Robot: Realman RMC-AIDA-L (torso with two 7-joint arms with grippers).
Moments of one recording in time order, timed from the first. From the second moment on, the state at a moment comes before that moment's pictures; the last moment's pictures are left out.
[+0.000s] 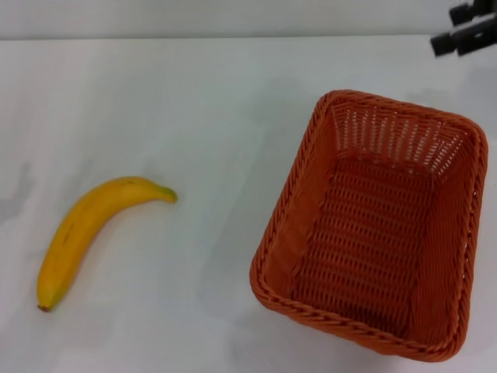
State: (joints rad) left arm -0.28 -2.07 2.84 -0.07 -1.46 1.72 -0.55; right arm 0.81 1.75 -0.89 -0.95 -2.09 -1.63 2.03
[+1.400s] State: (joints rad) left arm -0.30 -2.08 2.84 -0.06 -1.45 1.66 -0.56; right arm 1.23 1.98 -1.15 -0.53 -2.81 -1.32 2.15
